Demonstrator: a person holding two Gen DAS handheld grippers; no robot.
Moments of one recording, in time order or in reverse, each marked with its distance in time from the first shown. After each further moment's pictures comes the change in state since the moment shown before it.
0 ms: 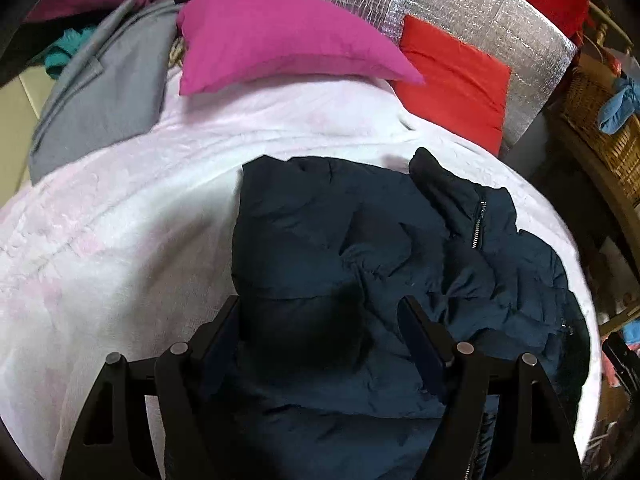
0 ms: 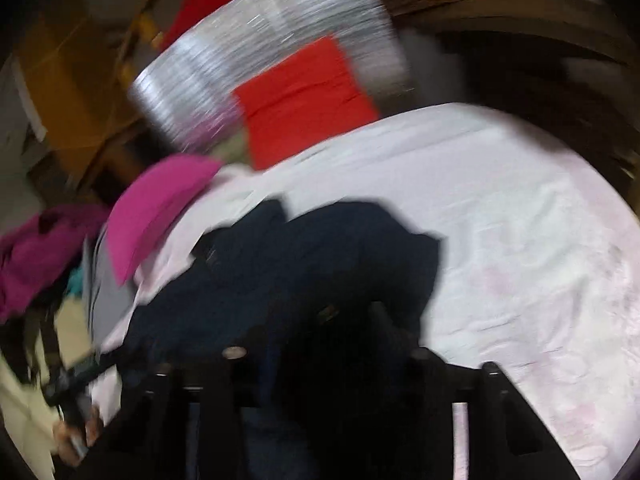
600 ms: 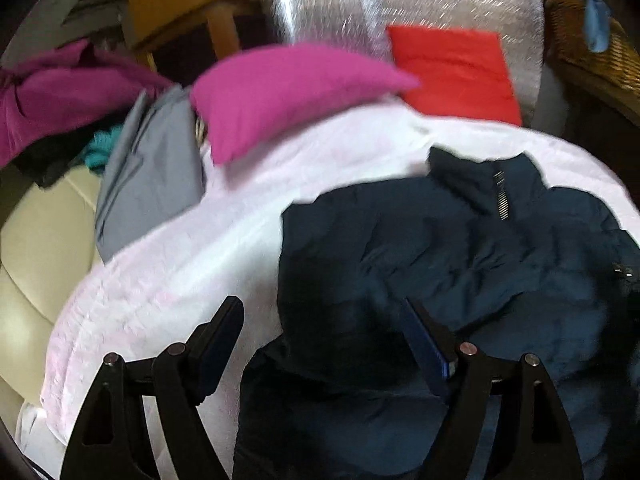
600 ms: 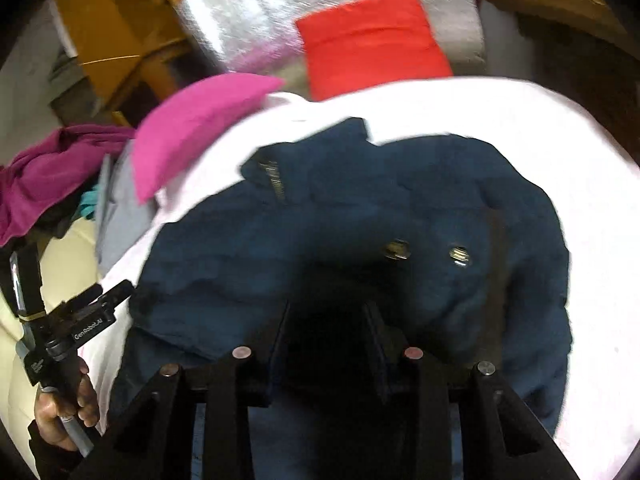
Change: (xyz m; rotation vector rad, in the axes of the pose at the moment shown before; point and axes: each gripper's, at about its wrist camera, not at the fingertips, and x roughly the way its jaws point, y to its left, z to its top) left arm -0.031 -0.035 -0.022 0.251 -0.157 0.260; right arm 0.048 0.062 -0.022 -0.122 0.139 0.090
